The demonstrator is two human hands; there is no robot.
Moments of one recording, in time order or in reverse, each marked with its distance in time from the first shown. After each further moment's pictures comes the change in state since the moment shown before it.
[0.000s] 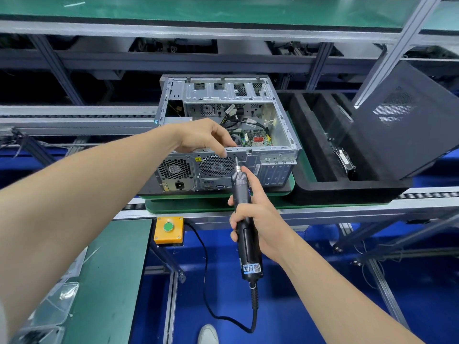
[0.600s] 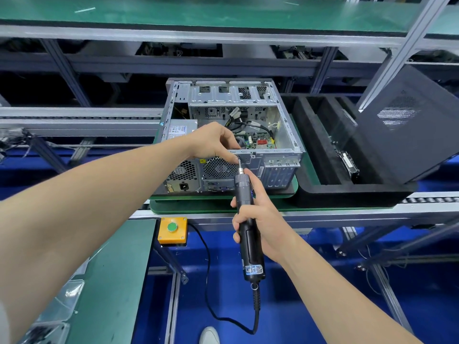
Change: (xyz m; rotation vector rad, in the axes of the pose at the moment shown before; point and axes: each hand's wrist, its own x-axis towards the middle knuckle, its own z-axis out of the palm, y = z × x) left_hand -0.005 0.004 0.022 0.139 0.199 0.055; right_hand 0.000 0.001 0.001 0.012 -0.018 0.005
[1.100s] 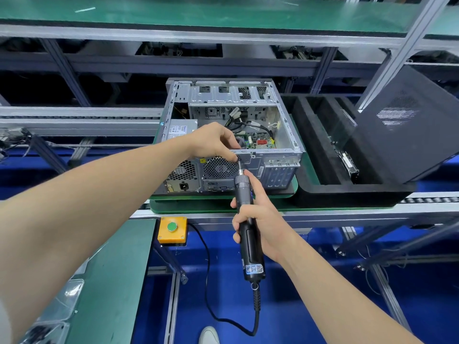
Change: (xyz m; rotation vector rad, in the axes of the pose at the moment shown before) left_hand 0.000 0.001 0.000 -0.003 0.010 -0.010; right_hand 0.000 0.001 -0.002 0.015 0.001 0.025
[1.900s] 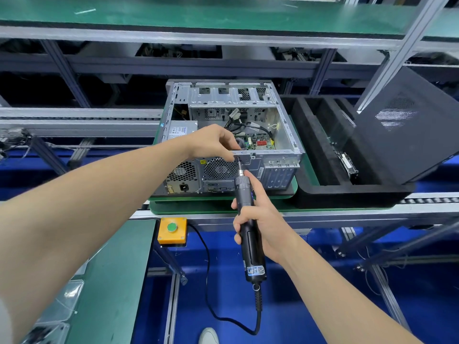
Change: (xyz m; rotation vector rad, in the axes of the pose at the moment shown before) left_hand -0.003 0.000 -0.001 -0.031 -0.046 0.022; right_hand -0.003 -0.001 -0.001 -0.012 -0.005 -0.018
